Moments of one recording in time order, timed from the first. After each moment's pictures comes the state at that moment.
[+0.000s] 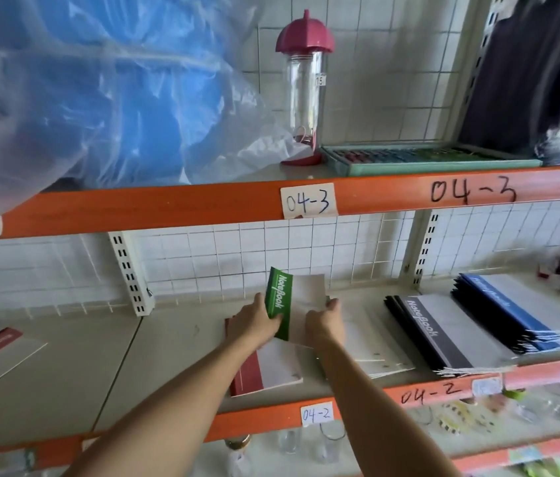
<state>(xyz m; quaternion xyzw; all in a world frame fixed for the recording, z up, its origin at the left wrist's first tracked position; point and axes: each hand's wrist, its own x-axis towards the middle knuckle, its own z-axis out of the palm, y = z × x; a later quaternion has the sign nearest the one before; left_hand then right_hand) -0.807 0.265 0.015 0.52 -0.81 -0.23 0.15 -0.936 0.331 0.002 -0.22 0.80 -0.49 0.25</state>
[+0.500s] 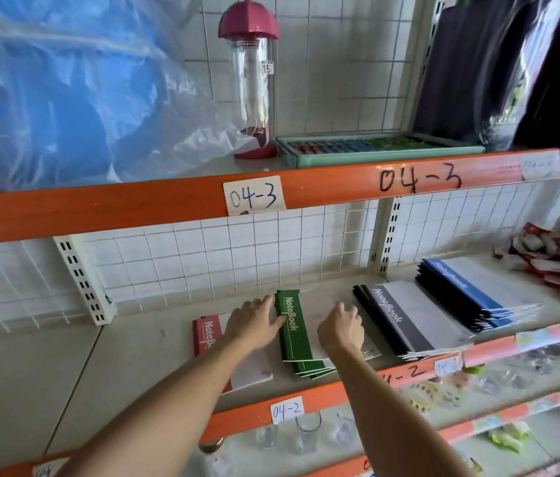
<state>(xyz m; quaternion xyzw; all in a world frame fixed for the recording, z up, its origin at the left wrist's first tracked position) -0.858 0.278 0.000 0.38 -0.92 -0.09 0.08 -1.007 0.380 -0.020 -0.29 0.92 -0.24 0.07</state>
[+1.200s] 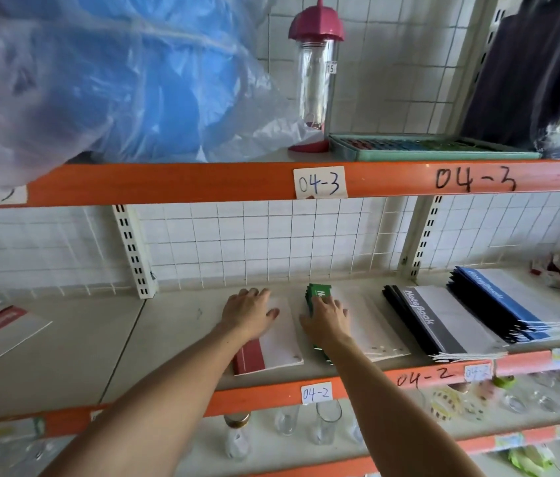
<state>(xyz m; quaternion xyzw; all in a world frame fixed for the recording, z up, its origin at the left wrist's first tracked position) -0.788 0.259 0.000 0.42 -0.90 -0.03 0.07 -0.946 0.351 -0.016 -0.49 0.85 -0.17 0.06</state>
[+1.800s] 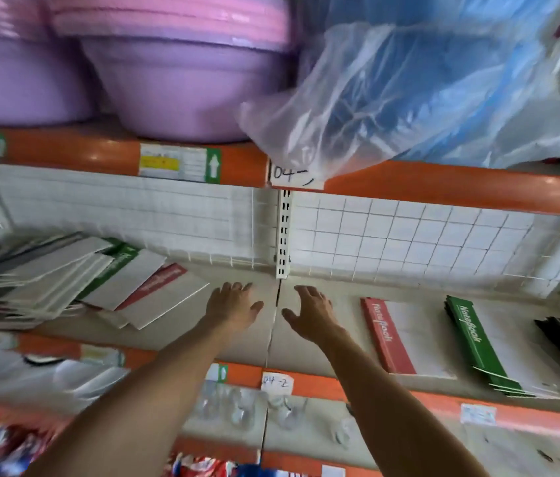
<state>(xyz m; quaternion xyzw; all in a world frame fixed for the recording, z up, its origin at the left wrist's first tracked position) -0.481 0.171 -0.014 0.57 -0.82 -0.01 0.04 -0.661 0.234 -0.010 -0.65 0.73 -0.16 0.10</state>
